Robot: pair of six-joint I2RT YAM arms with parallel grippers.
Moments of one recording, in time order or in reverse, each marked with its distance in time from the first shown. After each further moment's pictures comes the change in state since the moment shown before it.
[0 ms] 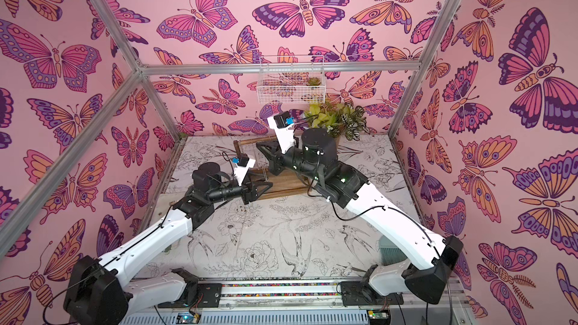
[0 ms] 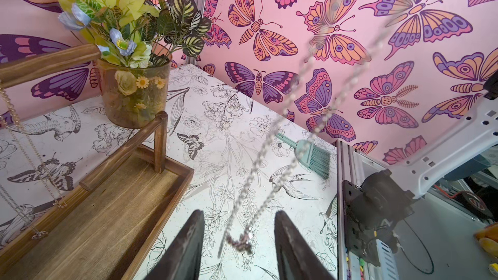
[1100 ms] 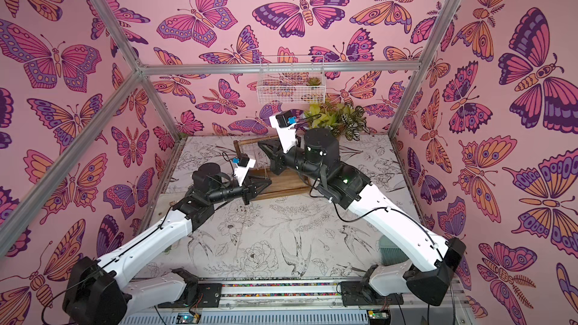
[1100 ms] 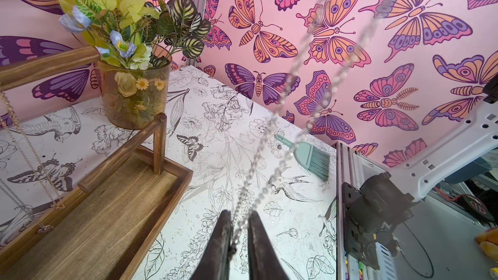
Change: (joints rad) left arm -0.016 -0.009 0.000 0.000 -0.024 -0.007; right arm 0.000 -0.010 0.000 0.000 0.021 -0.016
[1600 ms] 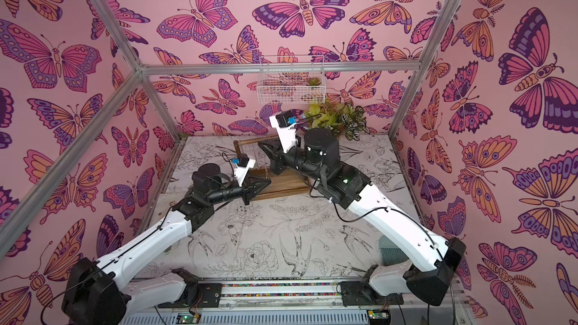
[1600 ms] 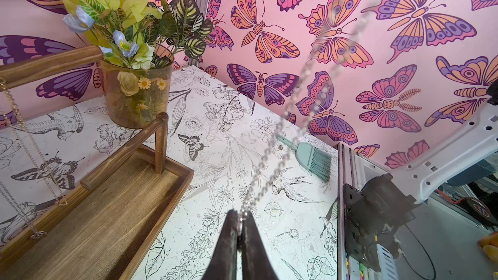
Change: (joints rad) left arm -0.002 -0.018 -0.012 -0.005 -0.015 -0.007; right arm 0.000 0.000 0.000 0.000 0.001 -0.002
